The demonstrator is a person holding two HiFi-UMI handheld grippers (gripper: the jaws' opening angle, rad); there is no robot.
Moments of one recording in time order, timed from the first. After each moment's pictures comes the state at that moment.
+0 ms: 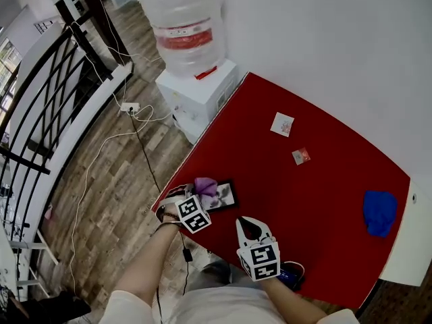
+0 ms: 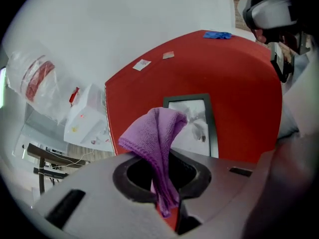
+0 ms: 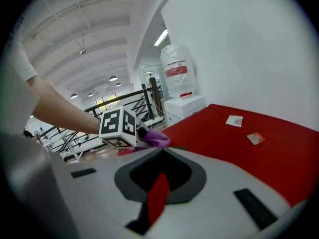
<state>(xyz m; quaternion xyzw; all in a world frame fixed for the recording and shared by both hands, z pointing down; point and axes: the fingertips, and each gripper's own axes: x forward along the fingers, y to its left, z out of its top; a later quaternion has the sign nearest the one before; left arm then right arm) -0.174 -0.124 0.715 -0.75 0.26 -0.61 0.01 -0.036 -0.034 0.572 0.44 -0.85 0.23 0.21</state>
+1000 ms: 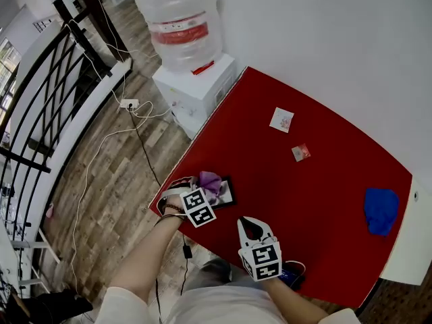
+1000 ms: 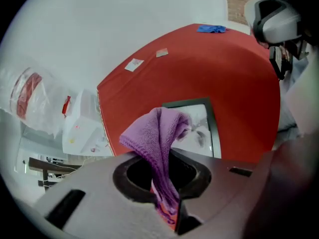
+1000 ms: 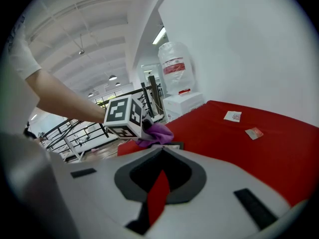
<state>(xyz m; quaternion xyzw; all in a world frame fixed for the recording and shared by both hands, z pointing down) -0.154 -0.138 0.713 -0.73 0.22 -0.64 0.04 -0.023 -0.029 0.587 0.43 -0.84 0.24 0.21</state>
